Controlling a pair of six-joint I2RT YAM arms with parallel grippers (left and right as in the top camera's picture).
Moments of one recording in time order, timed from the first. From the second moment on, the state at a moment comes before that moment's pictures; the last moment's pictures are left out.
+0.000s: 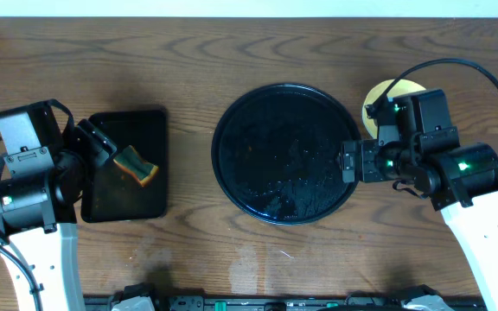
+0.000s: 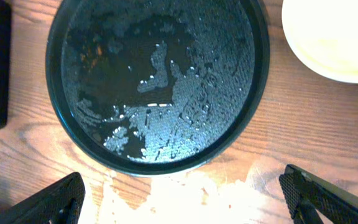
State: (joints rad) left arm 0.26 1.11 1.30 -1.13 -0.03 -0.54; right arm 0.27 1.24 1.27 -1.12 -0.16 0.20
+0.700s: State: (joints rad) left arm 0.26 1.11 1.30 -1.13 -0.03 -0.54; right arm 0.27 0.88 1.06 -0.87 -0.09 0.20
